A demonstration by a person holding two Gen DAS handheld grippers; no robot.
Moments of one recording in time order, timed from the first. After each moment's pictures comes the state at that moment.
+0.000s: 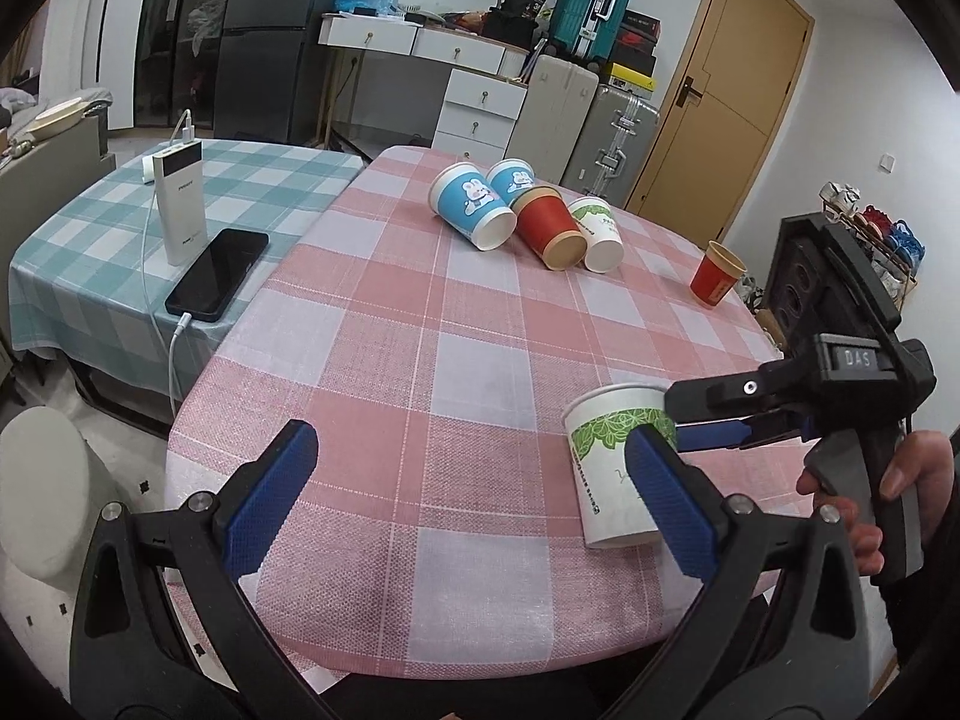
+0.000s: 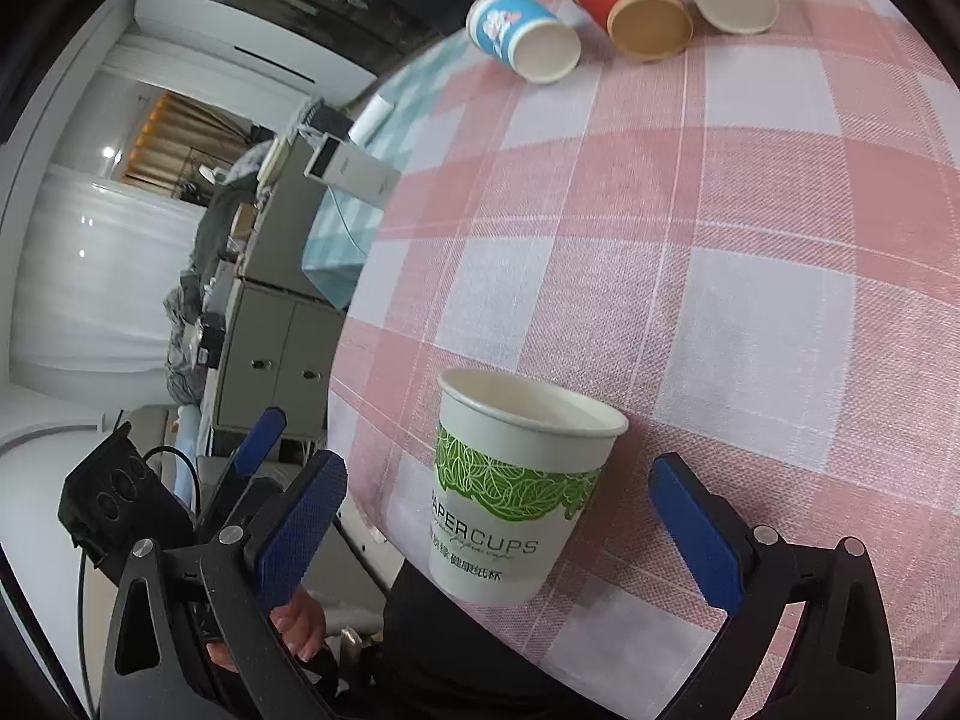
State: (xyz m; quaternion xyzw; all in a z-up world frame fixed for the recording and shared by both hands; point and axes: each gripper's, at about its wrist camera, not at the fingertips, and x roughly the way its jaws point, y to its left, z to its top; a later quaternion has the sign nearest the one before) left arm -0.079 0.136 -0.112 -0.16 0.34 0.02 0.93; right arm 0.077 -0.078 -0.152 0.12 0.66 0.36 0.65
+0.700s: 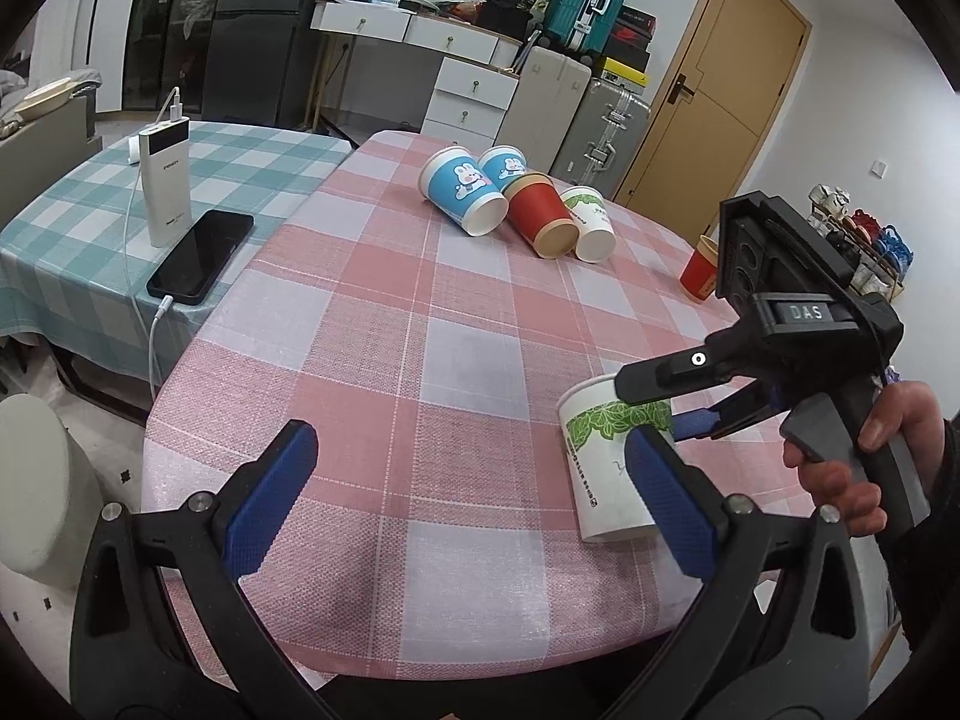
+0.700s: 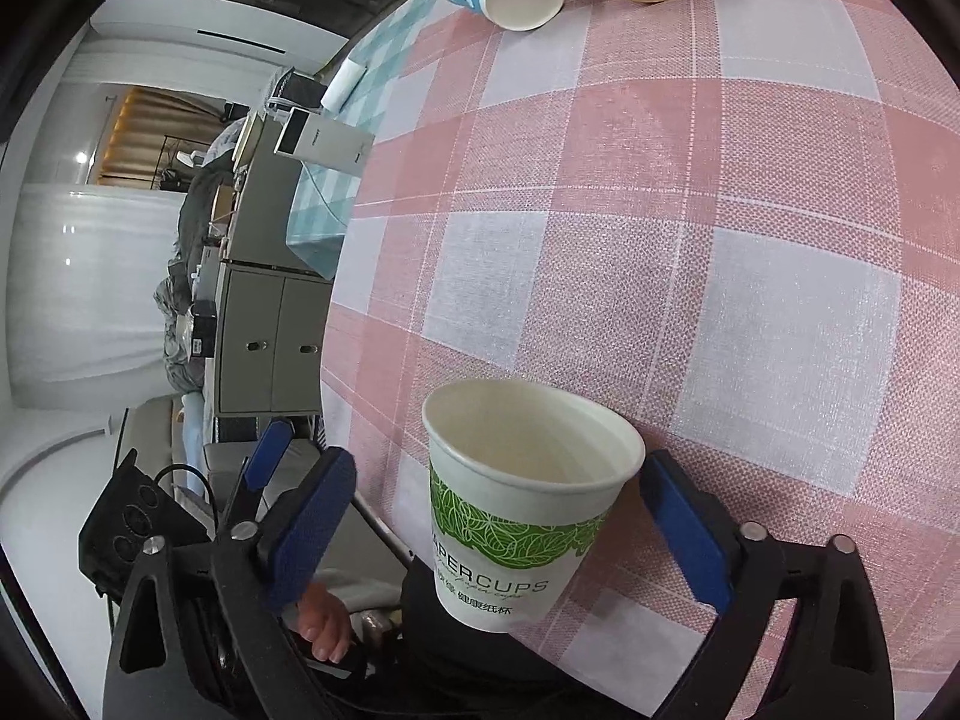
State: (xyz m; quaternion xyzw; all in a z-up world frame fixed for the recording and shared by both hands) left arm -0.075 0.140 -0.123 -0.18 0.34 0.00 0.92; right arm 0.096 -0.060 -0.169 0.11 0.71 0.34 0.61
